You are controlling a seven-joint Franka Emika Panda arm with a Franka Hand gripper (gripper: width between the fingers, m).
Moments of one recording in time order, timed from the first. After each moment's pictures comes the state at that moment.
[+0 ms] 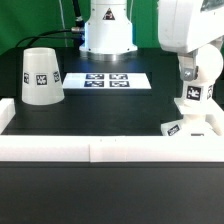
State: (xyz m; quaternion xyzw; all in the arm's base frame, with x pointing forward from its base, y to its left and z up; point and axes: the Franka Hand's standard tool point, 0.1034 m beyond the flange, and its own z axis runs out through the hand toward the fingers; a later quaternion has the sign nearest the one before) arm 0.618 0.100 0.114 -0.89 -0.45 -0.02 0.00
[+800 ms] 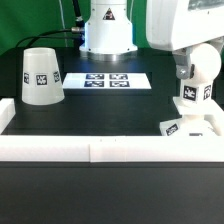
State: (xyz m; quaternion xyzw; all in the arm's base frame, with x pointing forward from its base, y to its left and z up) arm 0.619 0.097 0.114 -0.94 -0.35 -0.02 0.01
